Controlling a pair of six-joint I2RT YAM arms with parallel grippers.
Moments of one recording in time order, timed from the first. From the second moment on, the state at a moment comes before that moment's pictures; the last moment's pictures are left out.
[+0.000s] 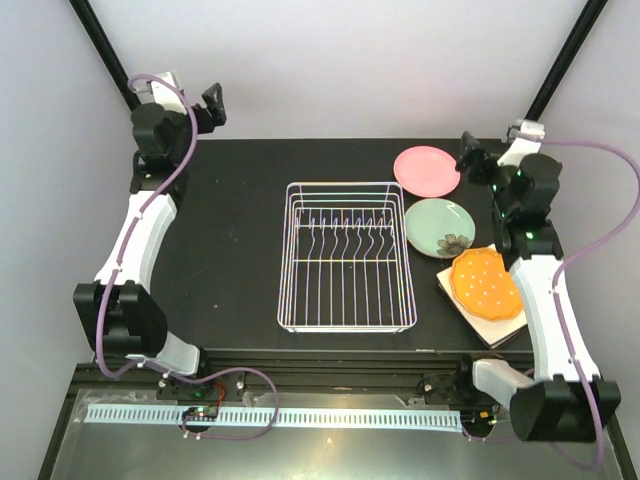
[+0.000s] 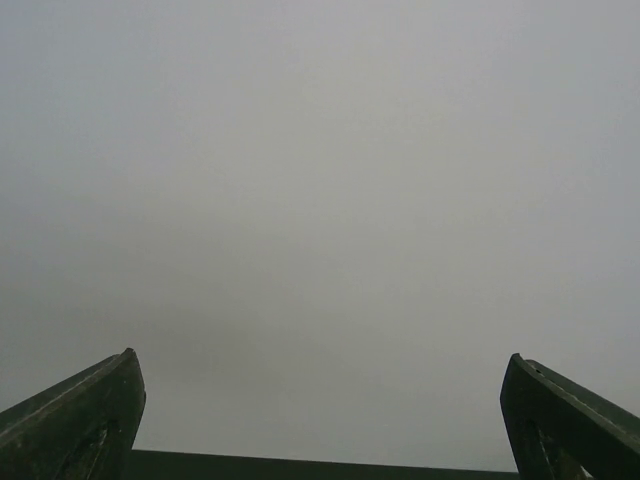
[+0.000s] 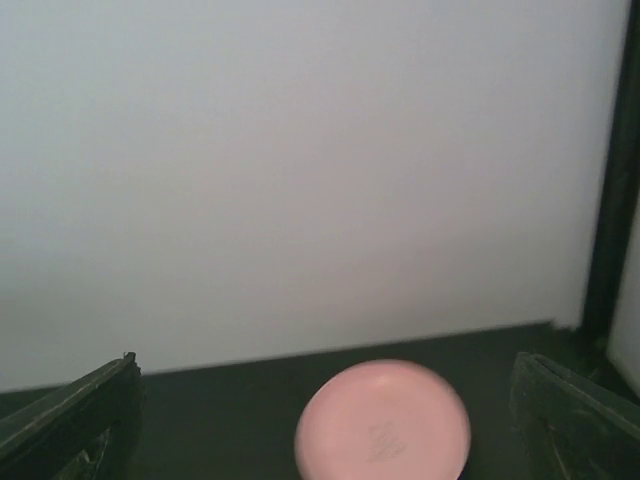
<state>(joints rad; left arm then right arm) 0.00 1.49 1.38 0.15 0.09 -0.27 -0.01 1.13 1.09 -0.02 -0.03 0.17</state>
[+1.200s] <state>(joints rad) -0.57 1.34 1.22 -0.60 0.21 -0.45 -0.18 0.95 0.92 -1.05 -0.03 0.51</state>
